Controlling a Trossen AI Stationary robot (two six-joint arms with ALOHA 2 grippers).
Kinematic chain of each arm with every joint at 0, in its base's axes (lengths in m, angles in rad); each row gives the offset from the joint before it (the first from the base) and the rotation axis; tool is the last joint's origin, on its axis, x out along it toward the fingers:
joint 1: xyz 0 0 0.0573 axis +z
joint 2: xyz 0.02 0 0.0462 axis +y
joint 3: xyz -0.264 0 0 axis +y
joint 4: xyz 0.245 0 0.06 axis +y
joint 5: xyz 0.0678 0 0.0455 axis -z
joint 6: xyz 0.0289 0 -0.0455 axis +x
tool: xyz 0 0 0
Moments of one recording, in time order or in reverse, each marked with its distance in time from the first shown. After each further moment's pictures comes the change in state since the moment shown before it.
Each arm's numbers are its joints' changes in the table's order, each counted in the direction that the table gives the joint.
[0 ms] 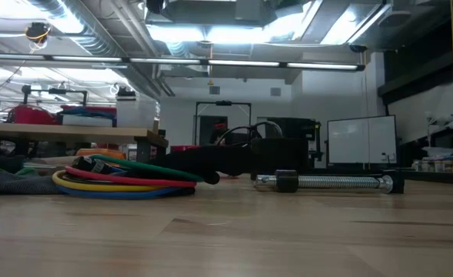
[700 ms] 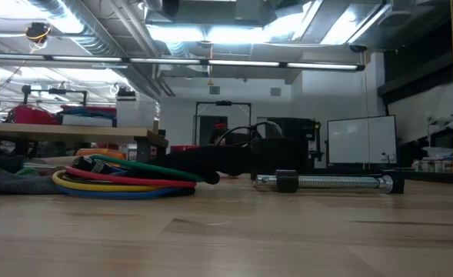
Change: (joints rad) left arm 0.020 0.074 -0.001 -0.137 0.100 0.055; right arm 0.000 0.041 0.001 -0.105 -0.019 -0.148
